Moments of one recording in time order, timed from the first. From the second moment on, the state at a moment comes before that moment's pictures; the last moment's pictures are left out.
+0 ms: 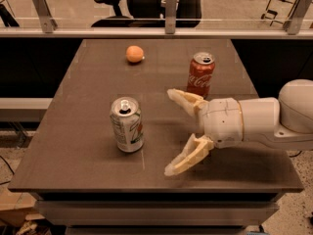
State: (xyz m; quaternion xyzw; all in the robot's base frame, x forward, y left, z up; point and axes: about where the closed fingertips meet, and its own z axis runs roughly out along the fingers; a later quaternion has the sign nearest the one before) arm 0.420 -0.025 0.872 -0.57 0.56 0.37 0.49
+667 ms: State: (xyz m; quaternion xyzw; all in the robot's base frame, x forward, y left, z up) arm 0.419 0.005 0.866 -0.58 0.53 0.40 0.47
